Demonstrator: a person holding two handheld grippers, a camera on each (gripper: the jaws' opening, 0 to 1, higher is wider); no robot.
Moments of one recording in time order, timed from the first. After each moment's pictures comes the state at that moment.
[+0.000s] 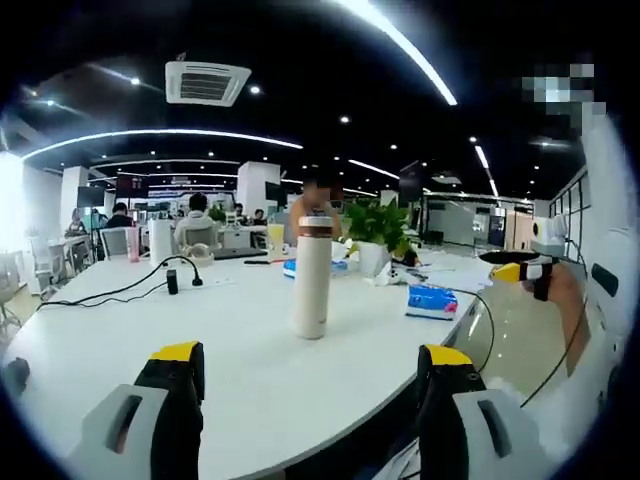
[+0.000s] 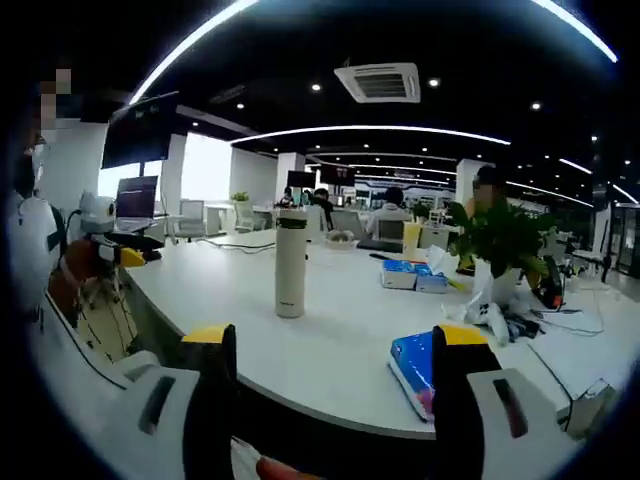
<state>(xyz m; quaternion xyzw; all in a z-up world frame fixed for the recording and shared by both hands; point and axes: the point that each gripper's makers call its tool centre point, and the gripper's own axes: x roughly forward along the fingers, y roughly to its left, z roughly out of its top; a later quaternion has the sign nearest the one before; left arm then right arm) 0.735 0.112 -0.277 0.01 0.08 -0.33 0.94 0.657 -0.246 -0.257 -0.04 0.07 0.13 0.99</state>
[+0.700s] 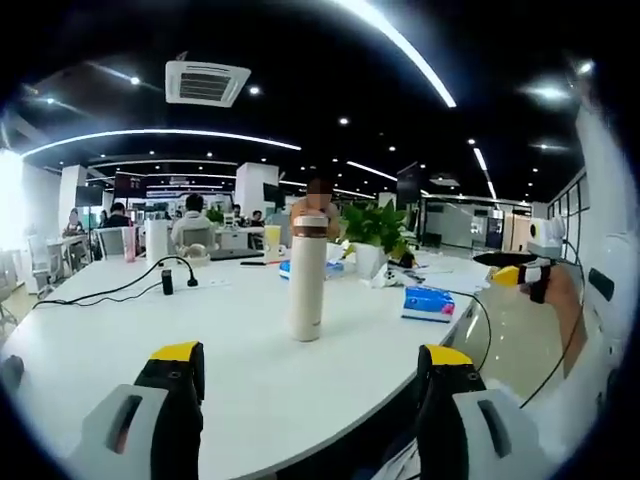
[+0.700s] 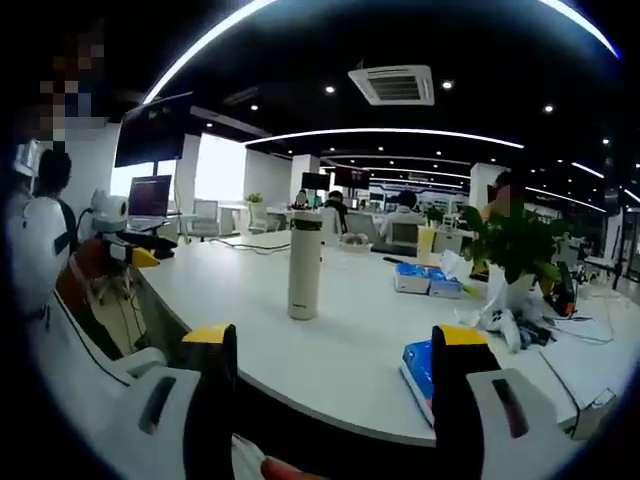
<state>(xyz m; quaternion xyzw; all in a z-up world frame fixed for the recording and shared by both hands) 0.732 0.099 -0.272 0.01 0.07 -0.34 0.94 0.652 -0.235 -0.252 -0.06 0.06 0.16 0.98</state>
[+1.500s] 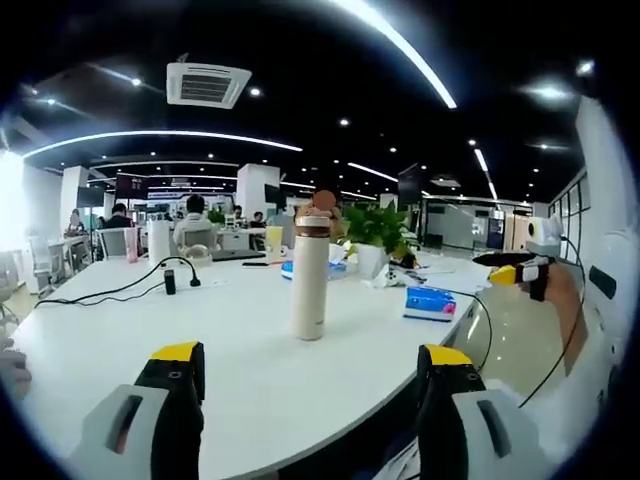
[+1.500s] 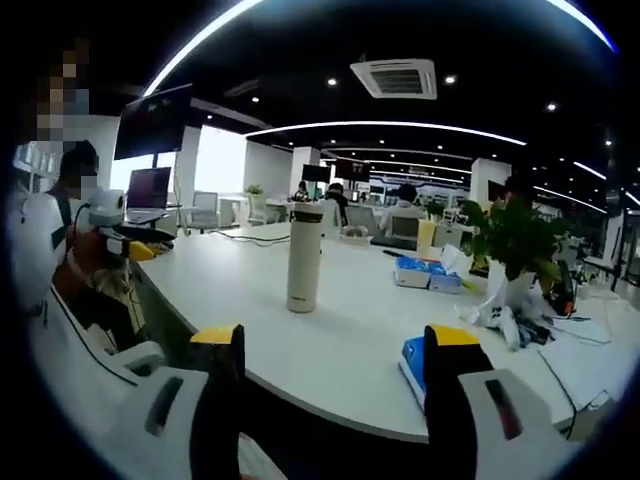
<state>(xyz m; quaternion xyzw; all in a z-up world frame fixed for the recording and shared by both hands) 0.731 0.106 -0.275 0.01 0.07 -0.34 0.94 0.655 -0.234 -0.256 -0.07 0.08 0.16 0.98</state>
